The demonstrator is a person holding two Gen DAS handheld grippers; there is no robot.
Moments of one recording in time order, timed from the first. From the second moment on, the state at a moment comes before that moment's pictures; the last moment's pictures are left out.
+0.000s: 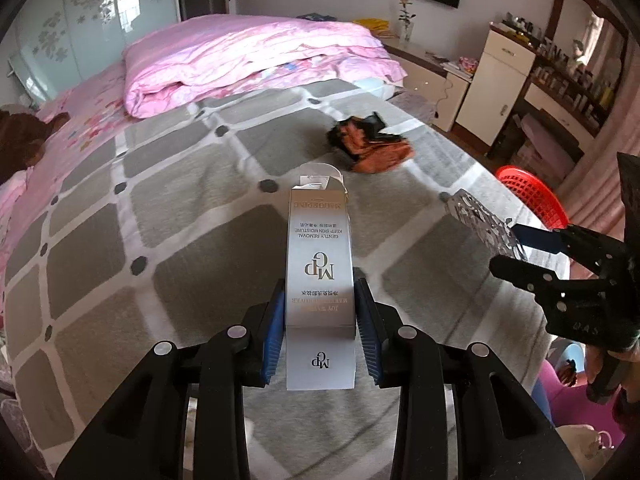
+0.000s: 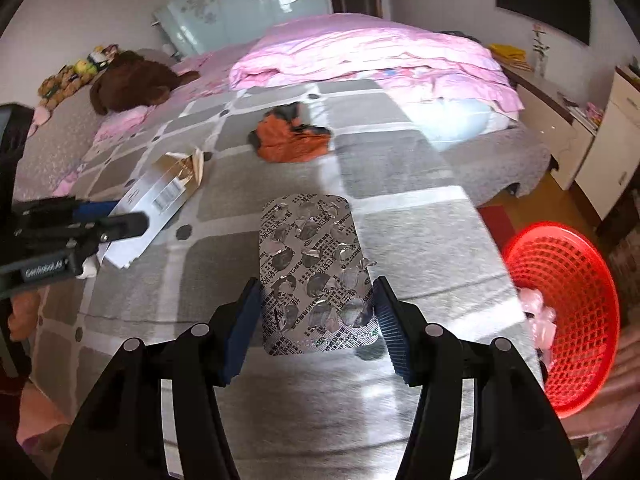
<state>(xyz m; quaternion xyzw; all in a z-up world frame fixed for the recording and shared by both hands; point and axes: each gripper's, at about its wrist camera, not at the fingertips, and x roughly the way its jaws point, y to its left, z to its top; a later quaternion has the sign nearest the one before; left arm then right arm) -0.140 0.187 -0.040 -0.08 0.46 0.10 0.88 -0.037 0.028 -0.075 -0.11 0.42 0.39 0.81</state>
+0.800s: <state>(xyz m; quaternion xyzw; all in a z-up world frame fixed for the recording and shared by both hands) -0.100 0.139 -0.025 -0.06 0.46 0.07 0.88 0.011 -0.051 -0.049 -0.02 0.42 0.28 0.86</state>
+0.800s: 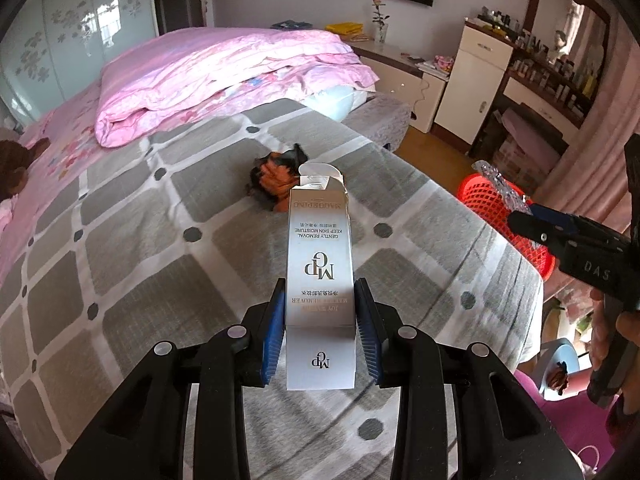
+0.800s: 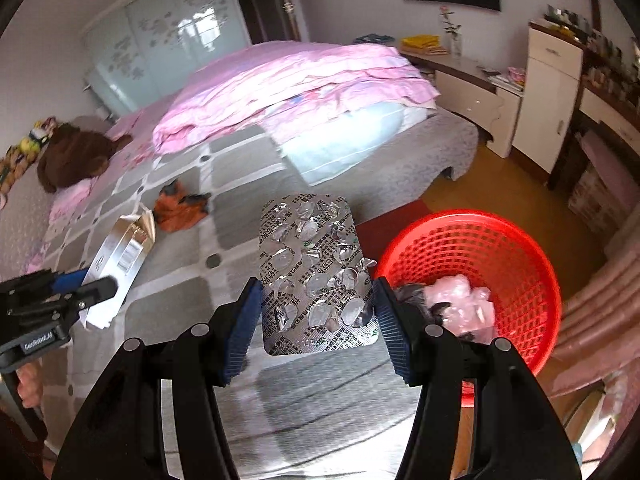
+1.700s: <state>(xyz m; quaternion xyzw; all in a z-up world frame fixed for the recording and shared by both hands) -0.028 0.052 -0.023 -0.02 0.46 -0.03 0.89 0.038 -0.143 -0.053 0.04 0.43 0.18 0.89</state>
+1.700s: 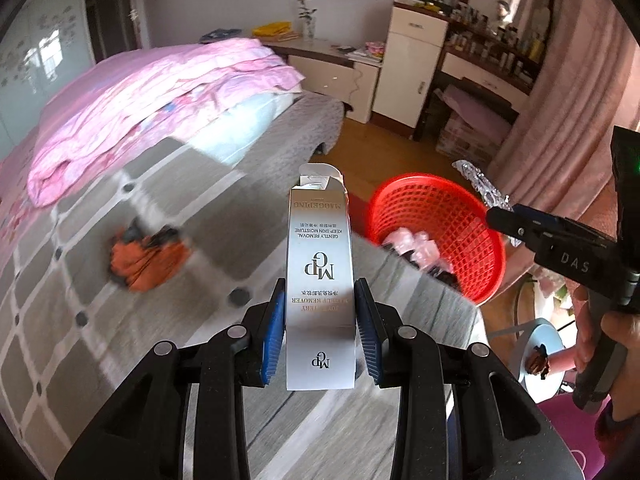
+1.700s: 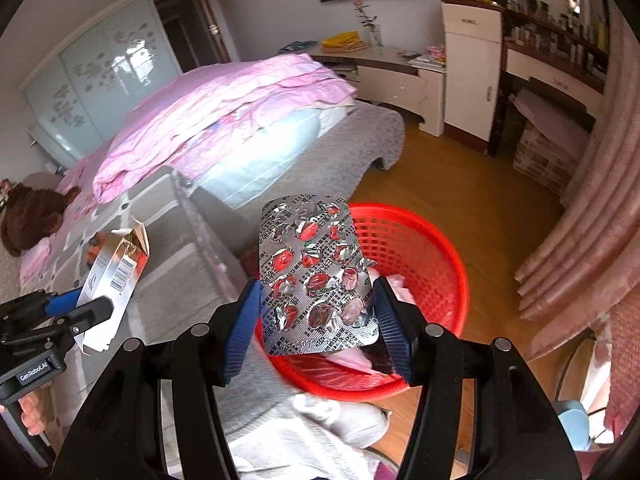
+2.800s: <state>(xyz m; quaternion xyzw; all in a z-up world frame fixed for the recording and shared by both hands) 0.069 -0.042 -0.073 0.02 0.51 -0.13 0.85 0.081 -0.188 -0.106 0.07 0.47 0.09 0.88</state>
